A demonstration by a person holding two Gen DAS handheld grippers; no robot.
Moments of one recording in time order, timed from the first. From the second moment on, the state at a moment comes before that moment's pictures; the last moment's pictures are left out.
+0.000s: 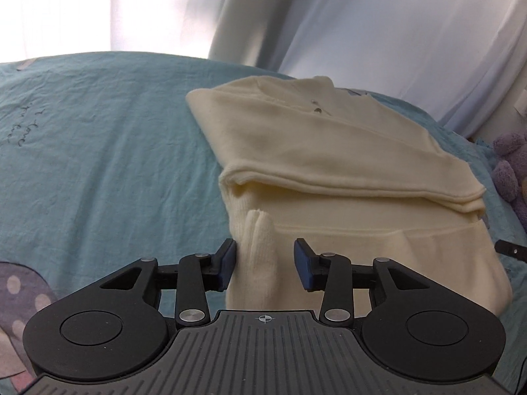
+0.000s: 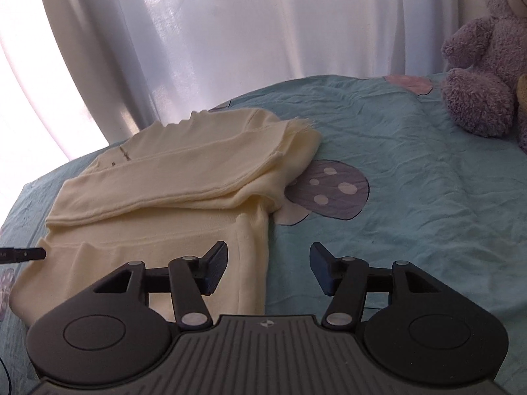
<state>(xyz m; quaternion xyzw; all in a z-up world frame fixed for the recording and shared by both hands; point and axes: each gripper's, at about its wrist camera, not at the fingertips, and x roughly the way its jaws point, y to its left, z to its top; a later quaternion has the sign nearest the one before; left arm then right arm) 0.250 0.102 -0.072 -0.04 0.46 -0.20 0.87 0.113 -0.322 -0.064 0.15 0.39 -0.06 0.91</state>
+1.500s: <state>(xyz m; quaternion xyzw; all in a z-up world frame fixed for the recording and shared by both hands) 0.292 0.054 0.009 0.06 0.31 -0.16 0.93 0.180 -0.313 -0.018 0.08 0.27 -0.02 0.96</state>
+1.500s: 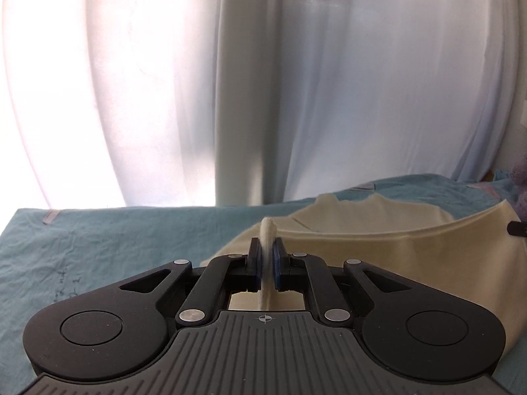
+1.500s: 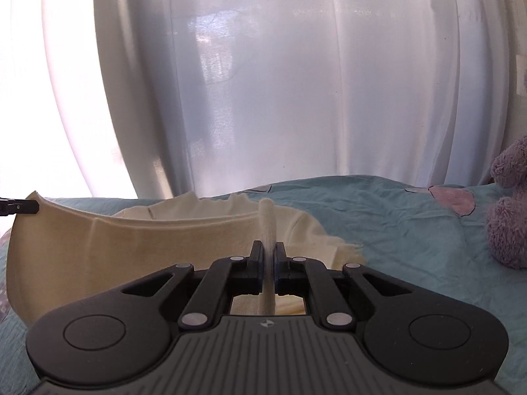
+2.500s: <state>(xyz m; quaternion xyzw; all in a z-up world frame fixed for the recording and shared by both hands) 0.439 -0.027 -0.048 0.10 0.32 -0.10 0.94 0.351 -0.329 -0.038 0.03 0.29 -0.12 0.95</state>
